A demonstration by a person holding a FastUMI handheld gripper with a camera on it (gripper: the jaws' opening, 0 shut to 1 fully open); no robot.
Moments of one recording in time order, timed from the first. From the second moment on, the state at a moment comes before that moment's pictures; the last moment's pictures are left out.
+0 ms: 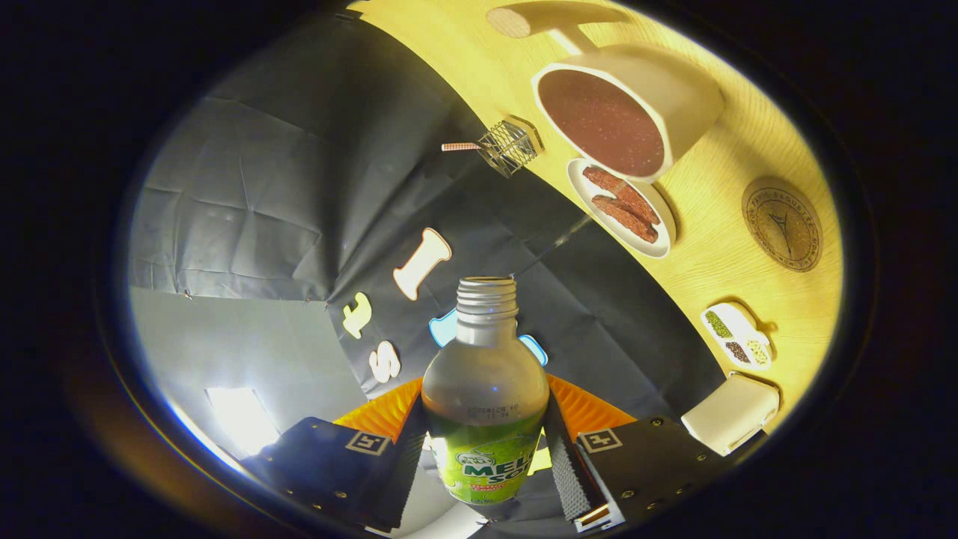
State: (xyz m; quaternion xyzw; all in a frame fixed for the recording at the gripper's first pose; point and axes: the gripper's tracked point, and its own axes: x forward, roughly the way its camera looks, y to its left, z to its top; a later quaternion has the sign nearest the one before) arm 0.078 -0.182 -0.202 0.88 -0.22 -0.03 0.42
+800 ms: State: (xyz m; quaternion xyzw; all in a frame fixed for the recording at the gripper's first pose) arm 0.080 -0.196 -0.235 0.87 -0.21 -0.06 0.43
